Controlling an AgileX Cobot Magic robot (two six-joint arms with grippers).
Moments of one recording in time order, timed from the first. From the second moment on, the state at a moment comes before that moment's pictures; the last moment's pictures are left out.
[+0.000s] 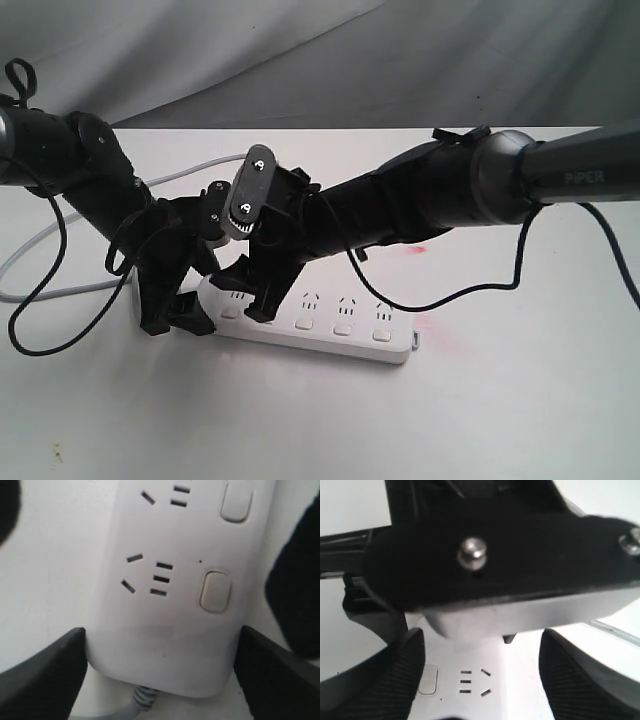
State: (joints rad) left arm -0.14 2.05 -1.24 -0.50 0.80 1.61; right arm 0.47 2.08 -1.28 1.49 0.51 -2.13
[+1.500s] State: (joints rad) left arm -0.14 2.05 -1.24 -0.50 0.80 1.61; right arm 0.53 2.14 -1.31 1.48 0.36 -2.13
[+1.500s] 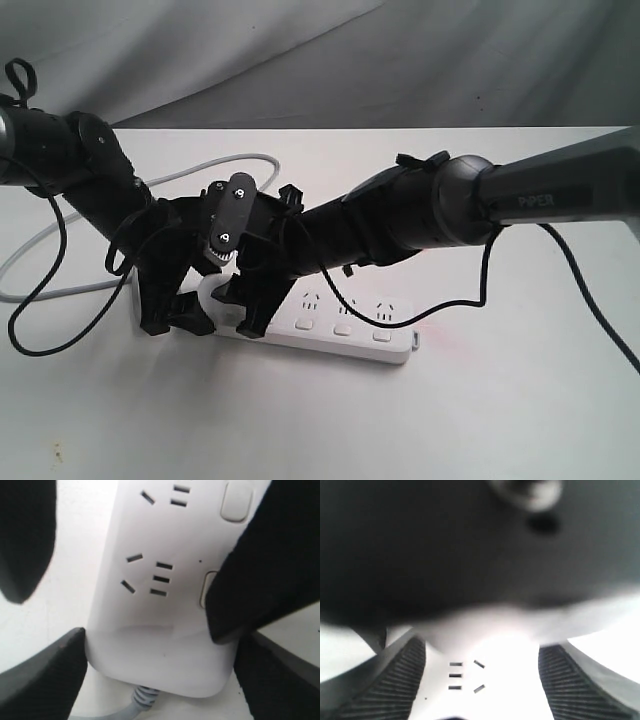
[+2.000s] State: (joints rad) left arm -0.14 2.05 -1.24 -0.50 0.80 1.61; right arm 0.53 2.14 -1.31 1.44 0.35 -2.13
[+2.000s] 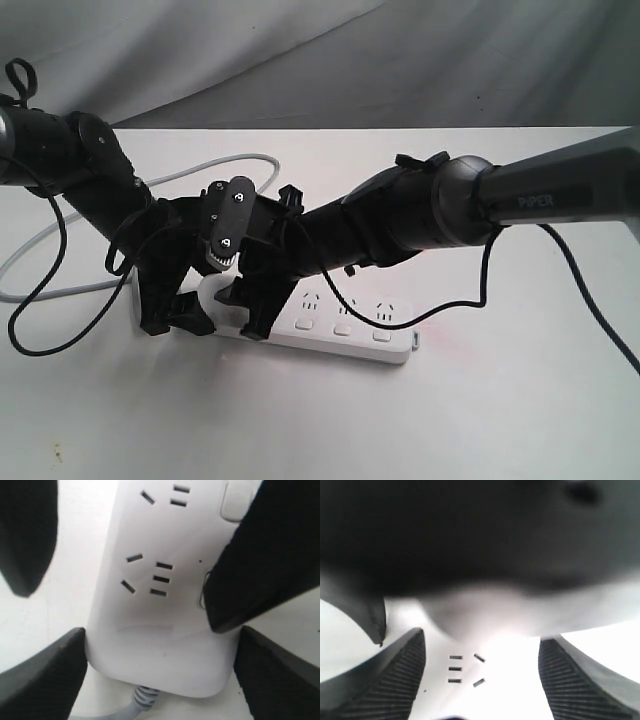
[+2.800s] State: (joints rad) left arm -0.14 2.05 -1.24 -0.50 0.80 1.61; right arm 0.54 2.16 -1.31 1.36 0.35 -2.13
